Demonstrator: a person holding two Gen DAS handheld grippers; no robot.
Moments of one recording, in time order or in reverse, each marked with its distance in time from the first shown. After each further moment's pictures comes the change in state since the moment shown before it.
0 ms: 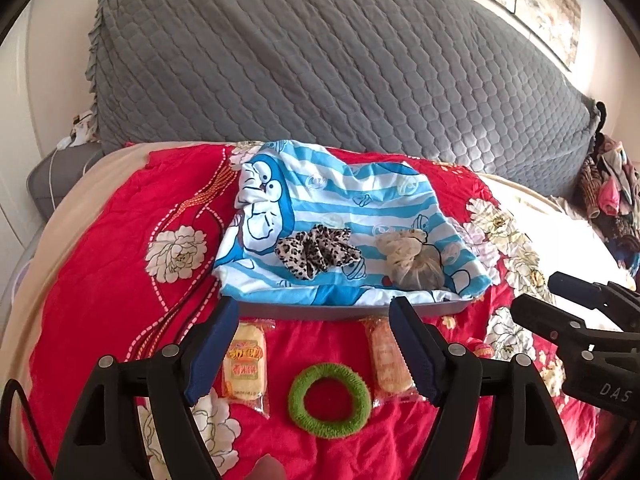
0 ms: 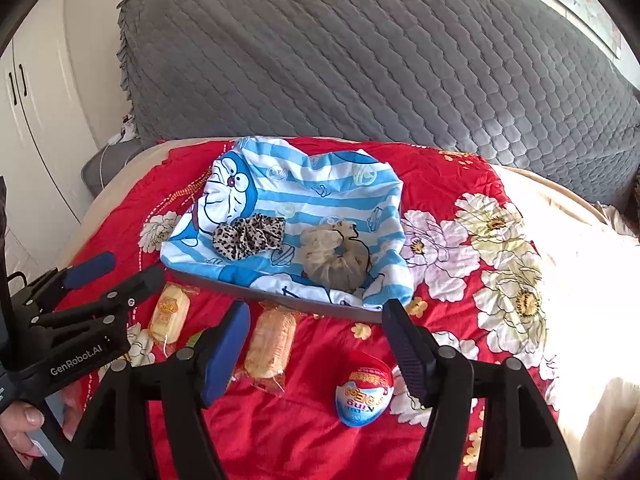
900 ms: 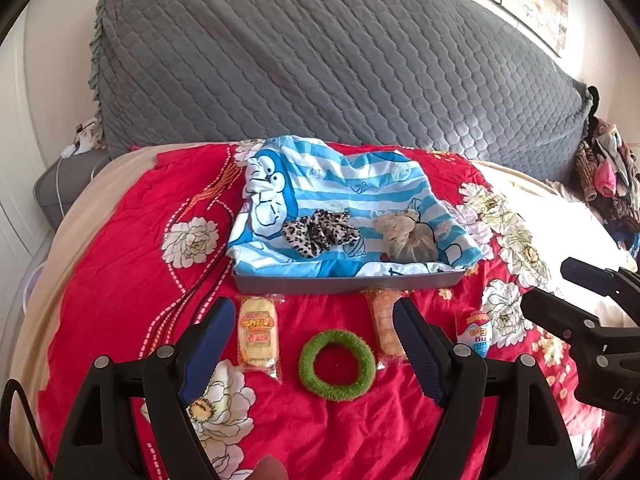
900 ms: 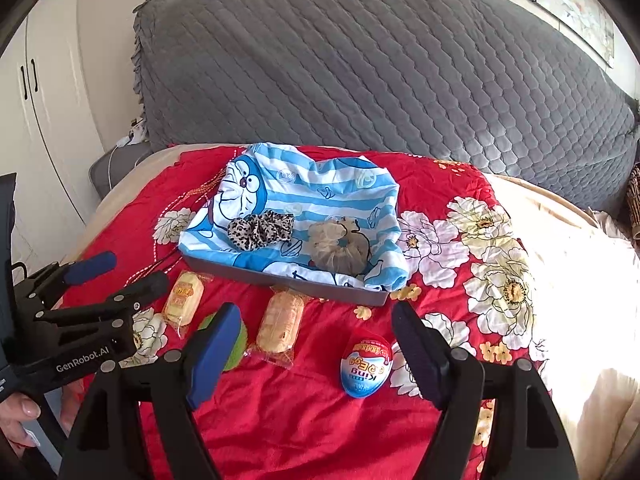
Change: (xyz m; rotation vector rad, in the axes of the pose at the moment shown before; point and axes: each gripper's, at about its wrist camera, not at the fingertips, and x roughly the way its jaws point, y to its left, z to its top) left arm -0.036 0.002 -0.020 0.047 0.007 0.011; right arm -0.036 0.014 -0.026 -0.022 -0.047 -0.002
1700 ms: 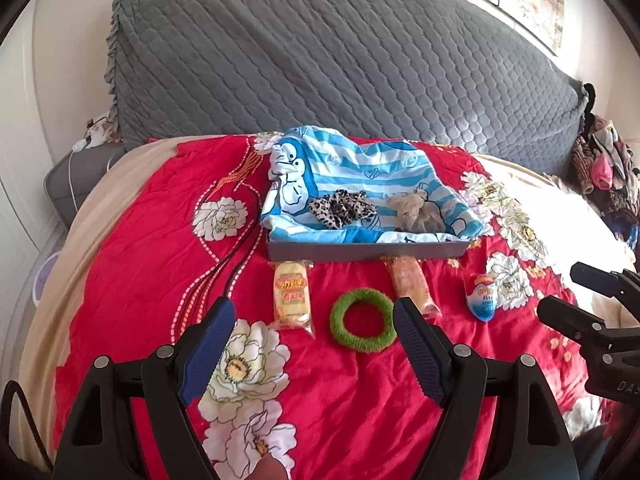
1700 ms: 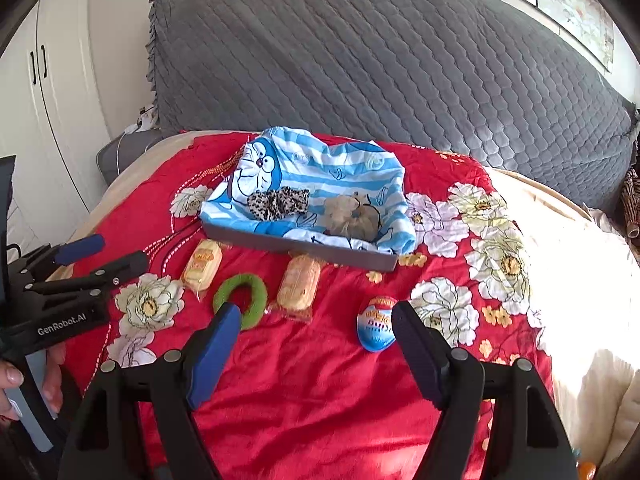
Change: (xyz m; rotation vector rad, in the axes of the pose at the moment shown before) left arm -0.038 0.034 -0.038 0.011 0.001 0.003; right arm -0.028 0.026 -0.041 -0.026 0.021 -0.017
